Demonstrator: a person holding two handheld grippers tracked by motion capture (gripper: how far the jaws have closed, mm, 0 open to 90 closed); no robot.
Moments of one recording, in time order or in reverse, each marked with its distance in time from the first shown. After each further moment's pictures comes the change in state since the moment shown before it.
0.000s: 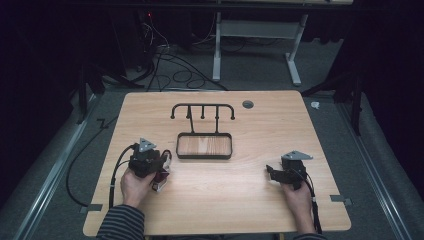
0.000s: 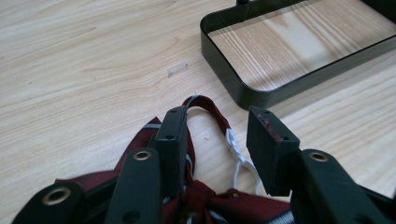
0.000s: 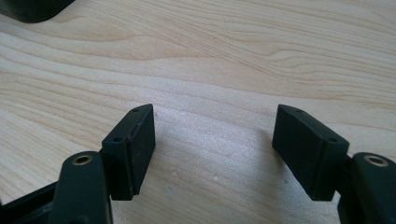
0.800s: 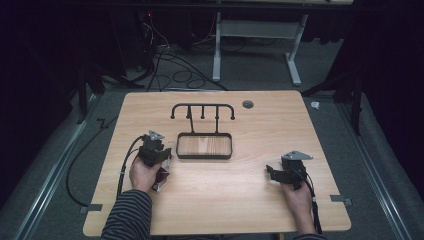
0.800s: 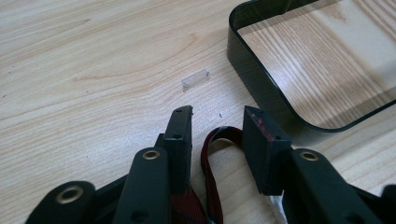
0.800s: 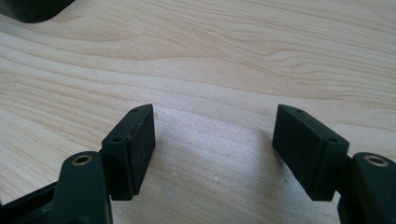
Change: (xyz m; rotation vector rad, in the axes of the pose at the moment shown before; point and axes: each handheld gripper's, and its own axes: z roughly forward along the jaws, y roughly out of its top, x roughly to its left) left arm 0.011 0.015 0.048 0.083 0.029 -0.008; right arm 0.000 0.000 0.000 0.001 0.001 0.001
